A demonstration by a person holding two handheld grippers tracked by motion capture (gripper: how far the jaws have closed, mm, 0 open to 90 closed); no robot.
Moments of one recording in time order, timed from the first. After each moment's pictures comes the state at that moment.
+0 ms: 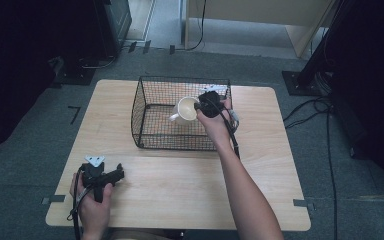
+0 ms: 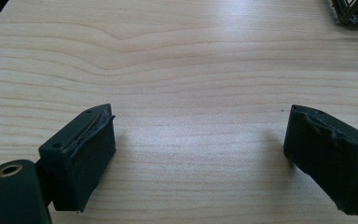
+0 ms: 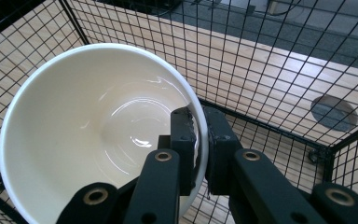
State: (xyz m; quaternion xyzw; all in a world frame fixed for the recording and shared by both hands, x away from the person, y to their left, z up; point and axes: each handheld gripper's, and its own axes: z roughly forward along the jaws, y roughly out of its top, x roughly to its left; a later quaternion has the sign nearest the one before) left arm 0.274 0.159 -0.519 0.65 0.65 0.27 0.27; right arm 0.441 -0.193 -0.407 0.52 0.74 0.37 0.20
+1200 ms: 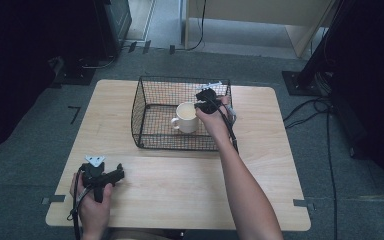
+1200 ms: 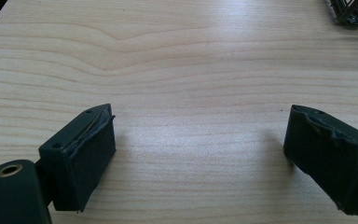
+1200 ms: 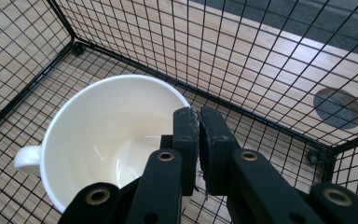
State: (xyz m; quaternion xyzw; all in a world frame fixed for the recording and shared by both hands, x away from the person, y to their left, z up) left arm 0.274 0.158 -0.519 0.66 0.65 0.27 0.27; right arm 0.465 -0.191 -0.421 0.52 0.77 0.33 0.18
